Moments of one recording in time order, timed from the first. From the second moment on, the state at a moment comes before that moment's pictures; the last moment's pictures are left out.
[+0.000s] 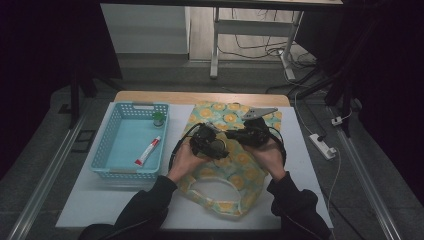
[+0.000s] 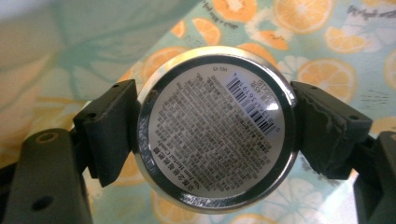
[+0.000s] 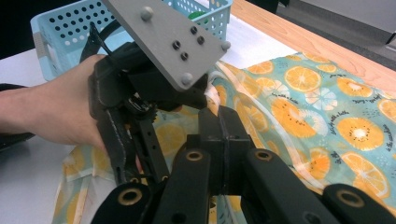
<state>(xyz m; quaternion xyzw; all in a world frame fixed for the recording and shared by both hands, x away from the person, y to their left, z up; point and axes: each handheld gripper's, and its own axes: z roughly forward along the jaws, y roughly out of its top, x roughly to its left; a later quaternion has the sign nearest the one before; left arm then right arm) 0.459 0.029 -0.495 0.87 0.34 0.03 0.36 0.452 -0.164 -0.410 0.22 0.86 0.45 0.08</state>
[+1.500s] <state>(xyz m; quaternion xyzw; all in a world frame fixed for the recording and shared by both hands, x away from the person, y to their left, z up) 0.431 0.049 -0.471 0.86 0.32 0.03 0.39 0.456 -0.169 -0.412 0.23 0.86 0.45 0.08</state>
